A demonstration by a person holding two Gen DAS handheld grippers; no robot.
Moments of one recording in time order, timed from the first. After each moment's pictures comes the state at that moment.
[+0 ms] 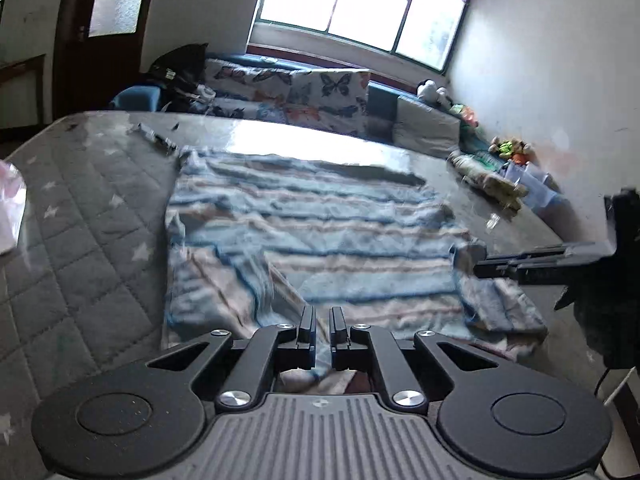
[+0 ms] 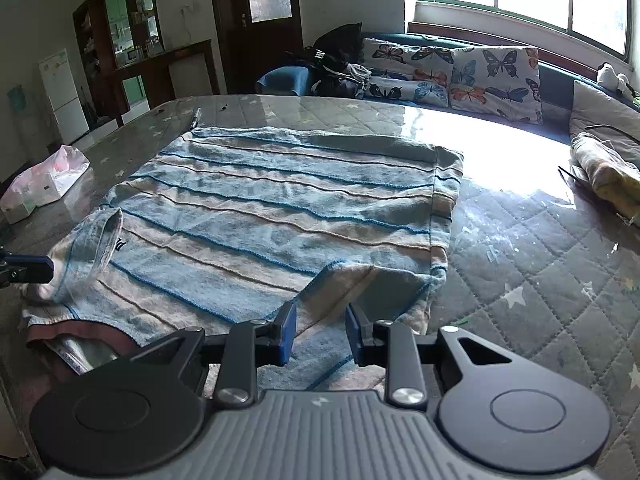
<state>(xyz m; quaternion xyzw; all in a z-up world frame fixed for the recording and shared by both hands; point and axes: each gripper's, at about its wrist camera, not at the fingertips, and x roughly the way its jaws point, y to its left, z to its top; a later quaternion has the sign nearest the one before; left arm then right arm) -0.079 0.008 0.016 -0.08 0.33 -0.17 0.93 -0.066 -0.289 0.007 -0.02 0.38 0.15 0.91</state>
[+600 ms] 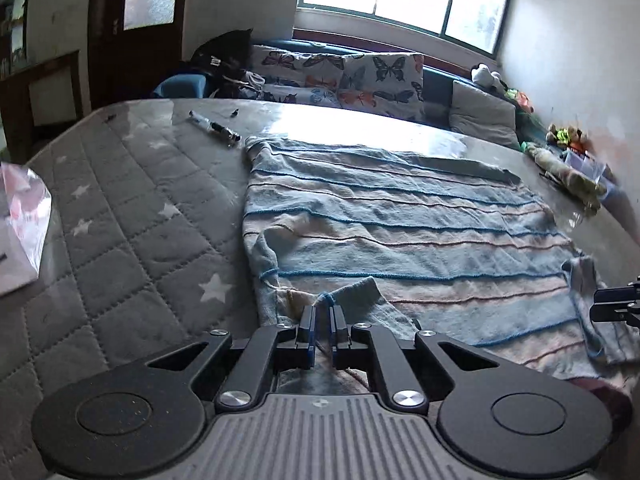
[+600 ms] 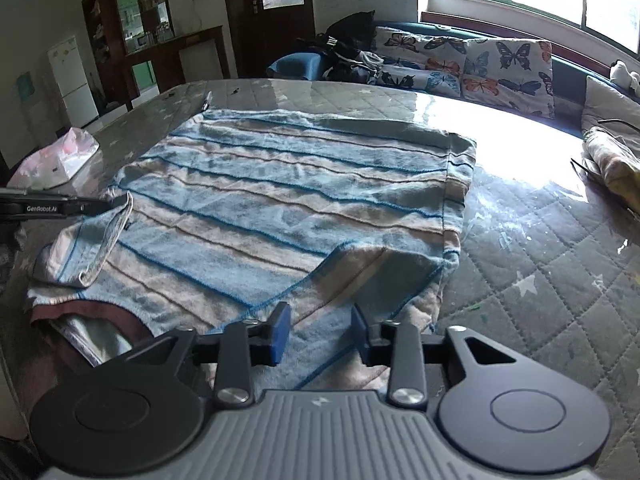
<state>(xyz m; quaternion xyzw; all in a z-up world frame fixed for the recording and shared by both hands) -0.007 0.041 -0.018 -0.04 0.36 -0.09 0.93 -0.070 -0.285 -0.003 -0.03 0.40 0.17 0.90</state>
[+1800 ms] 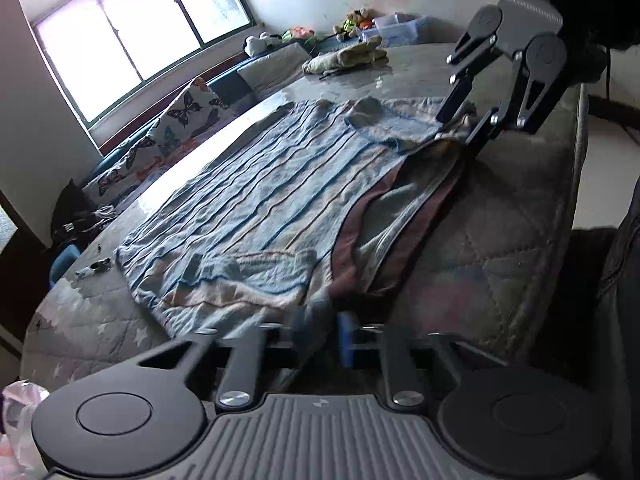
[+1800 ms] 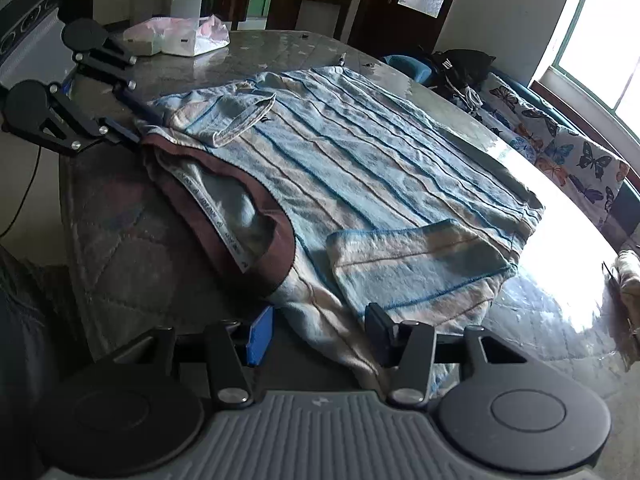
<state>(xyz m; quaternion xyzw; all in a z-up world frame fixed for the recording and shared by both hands) -0.128 -0.019 -0.022 0.30 0.27 -0.31 0.86 -0.166 -0.241 0.003 -0.24 0.37 0.27 0.86</state>
